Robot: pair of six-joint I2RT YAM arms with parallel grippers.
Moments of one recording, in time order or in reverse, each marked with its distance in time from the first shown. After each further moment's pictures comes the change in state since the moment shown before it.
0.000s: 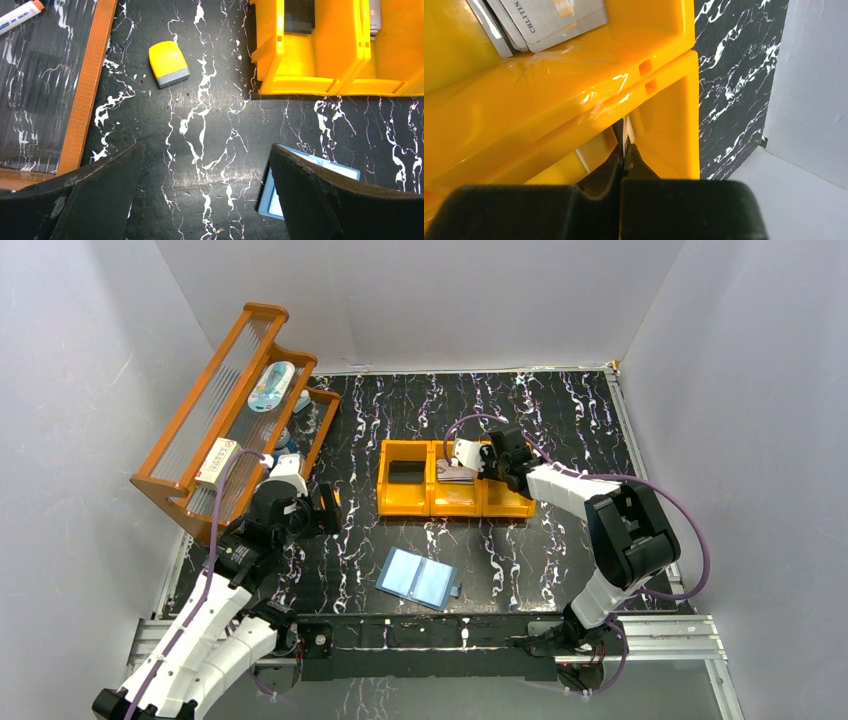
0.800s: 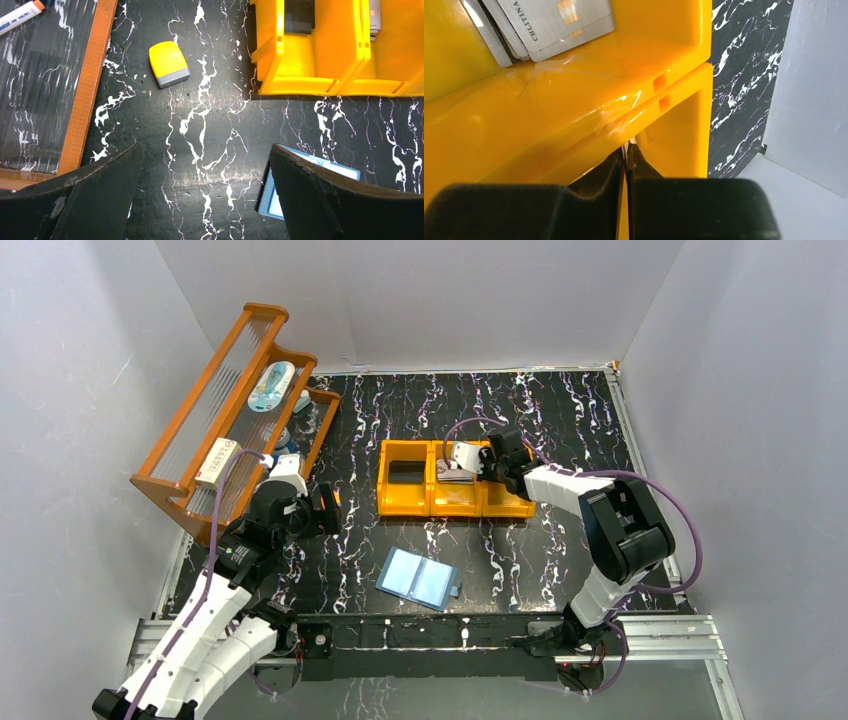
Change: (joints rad) left arm 0.000 -0.001 0.000 -0.001 -0.001 0.000; right arm -0.005 0.031 -0.019 0.068 -0.018 -0.025
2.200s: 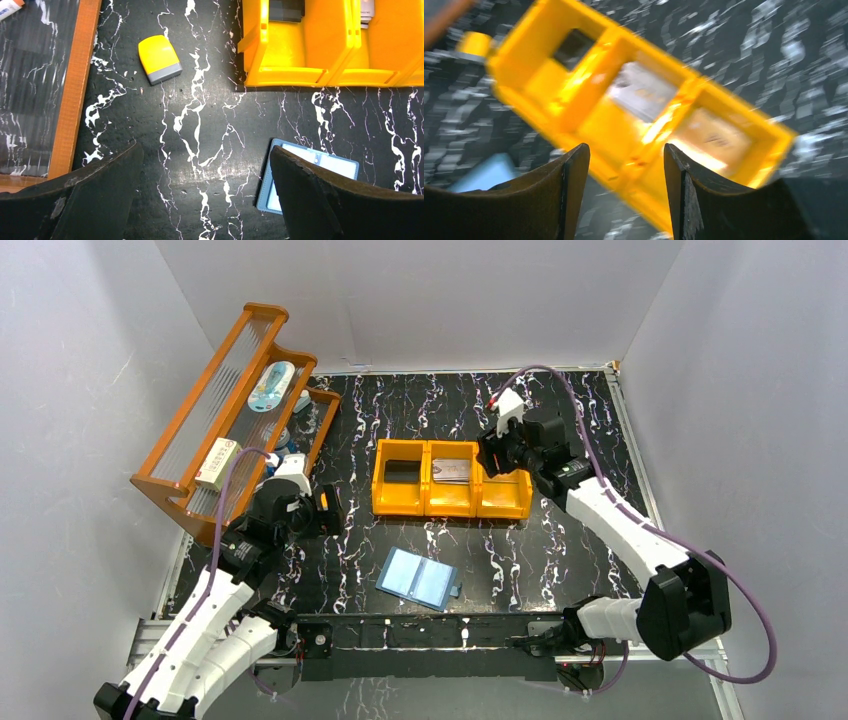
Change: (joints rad) left arm 0.000 0.029 0.000 0.004 0.038 0.011; right arm -0.013 -0.412 0.046 -0.168 -0.285 0.938
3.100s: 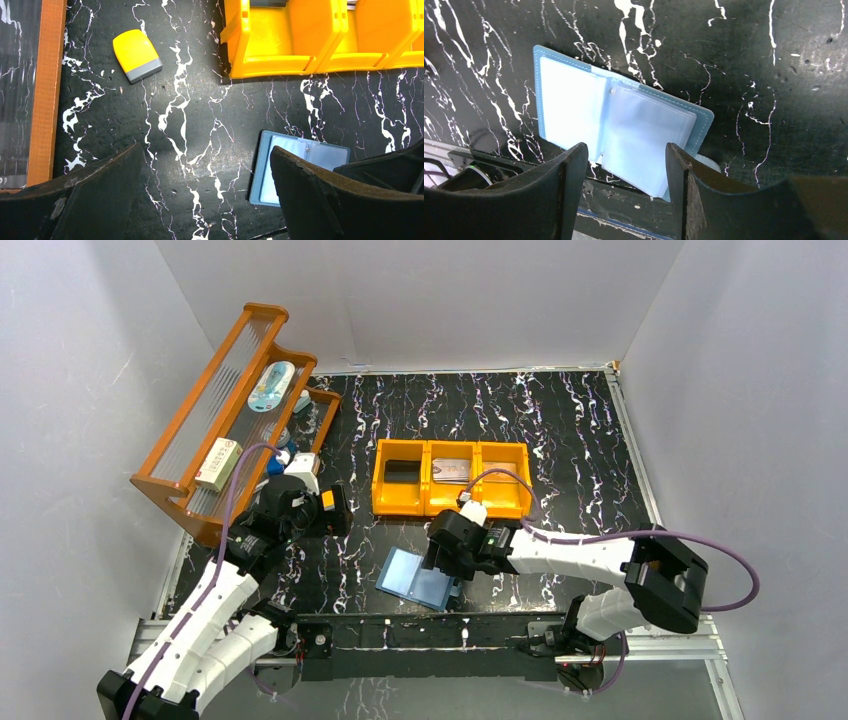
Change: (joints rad) left arm 0.000 0.052 0.000 0.027 0.084 0.019; right arm 0.697 0.118 -0.164 -0.259 0.367 1.360
